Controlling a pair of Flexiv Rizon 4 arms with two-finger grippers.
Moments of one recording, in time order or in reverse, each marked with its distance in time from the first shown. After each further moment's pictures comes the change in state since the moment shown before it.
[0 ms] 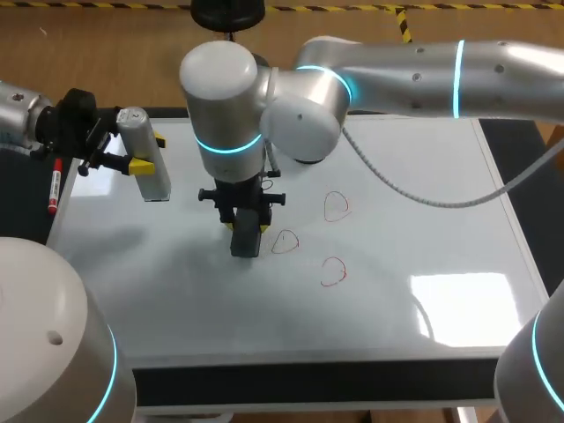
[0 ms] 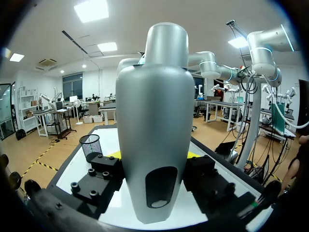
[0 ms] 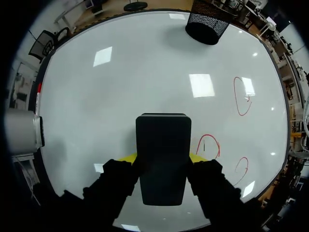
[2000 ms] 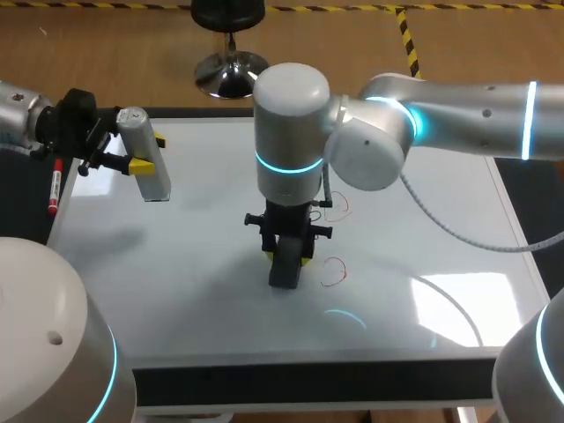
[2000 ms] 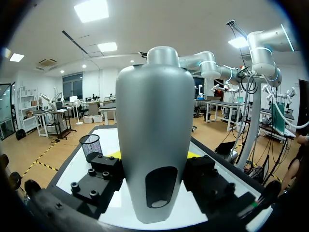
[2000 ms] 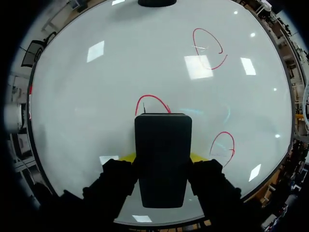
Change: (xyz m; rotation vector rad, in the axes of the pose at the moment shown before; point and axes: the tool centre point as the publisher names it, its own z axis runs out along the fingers) left arm 0.000 0.000 0.000 0.000 0.000 0.000; right arm -0.082 -0.050 0.018 0.132 0.025 0.103
